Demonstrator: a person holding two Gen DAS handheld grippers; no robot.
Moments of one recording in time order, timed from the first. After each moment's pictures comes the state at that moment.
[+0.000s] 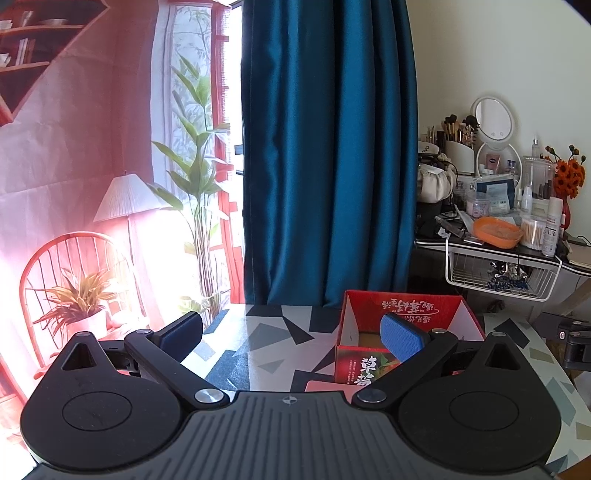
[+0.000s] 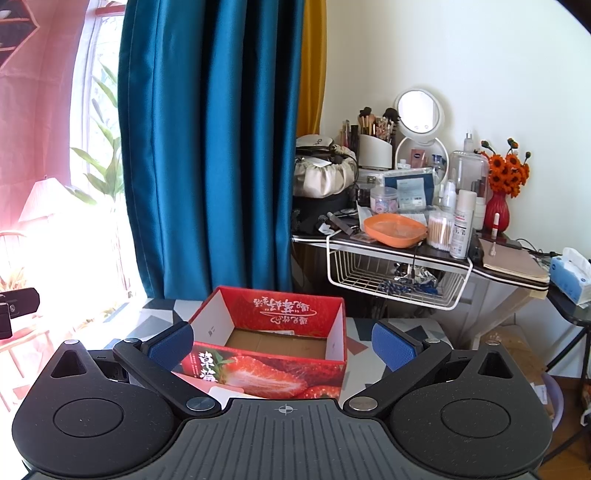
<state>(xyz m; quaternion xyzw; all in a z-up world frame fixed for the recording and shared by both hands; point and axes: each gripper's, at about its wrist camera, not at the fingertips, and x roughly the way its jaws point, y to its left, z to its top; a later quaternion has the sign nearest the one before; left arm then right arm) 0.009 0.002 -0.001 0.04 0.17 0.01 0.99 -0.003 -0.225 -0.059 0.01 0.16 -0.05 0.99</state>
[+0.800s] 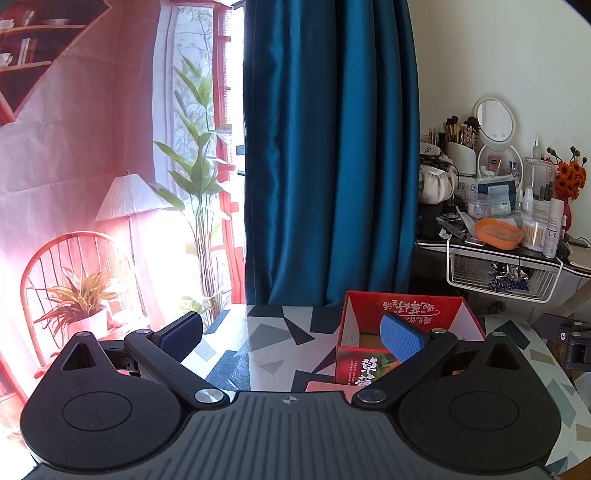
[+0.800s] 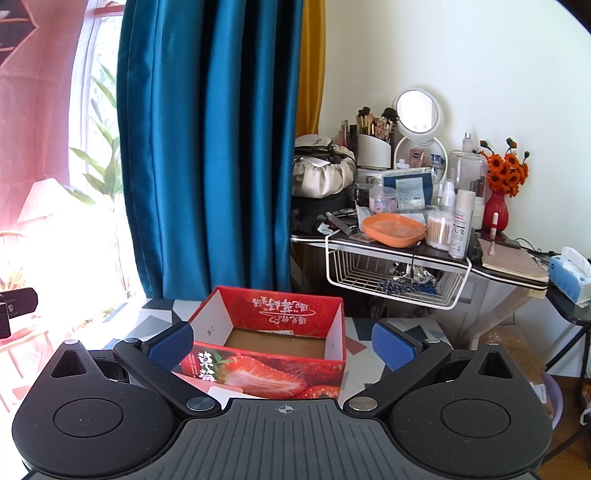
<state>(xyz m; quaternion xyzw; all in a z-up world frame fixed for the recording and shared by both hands) 0.008 0.002 -0.002 0.04 0.17 0.01 0.99 -0.002 -0.225 -0.061 0.01 0.16 -0.05 0.99</state>
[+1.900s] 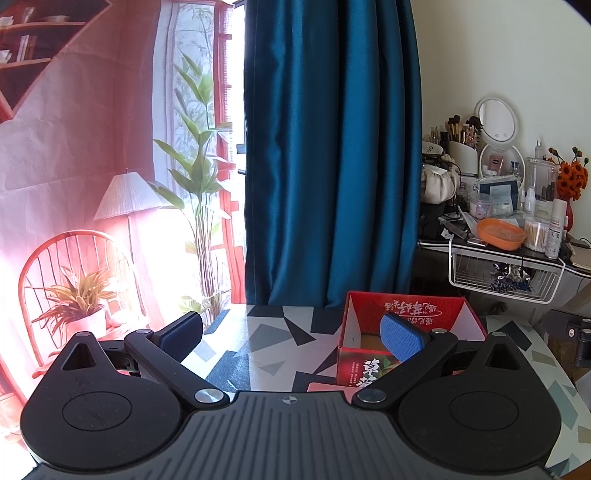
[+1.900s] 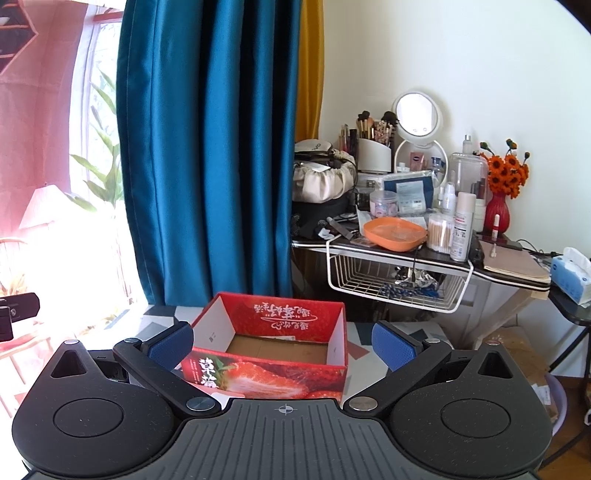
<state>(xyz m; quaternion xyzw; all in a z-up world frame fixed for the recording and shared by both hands) 0.017 0.005 -0.004 0.04 0.17 0.01 0.99 -0.002 -0.232 -0.065 0.01 0.14 -0.03 0.99</state>
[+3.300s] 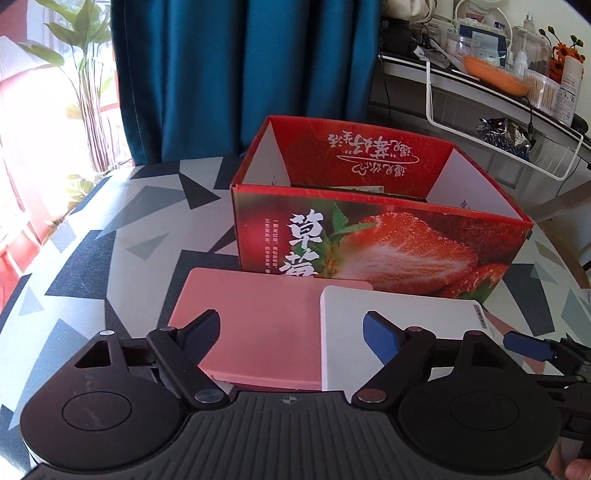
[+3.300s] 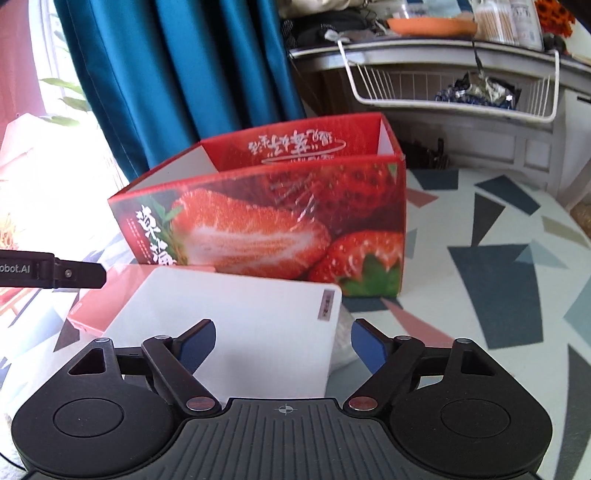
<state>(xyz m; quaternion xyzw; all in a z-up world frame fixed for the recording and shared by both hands) 0.190 -0.052 -0.208 0.03 0.36 -0.10 0.93 0.157 -0.298 -0.313 0.12 0.30 0.05 0.95</state>
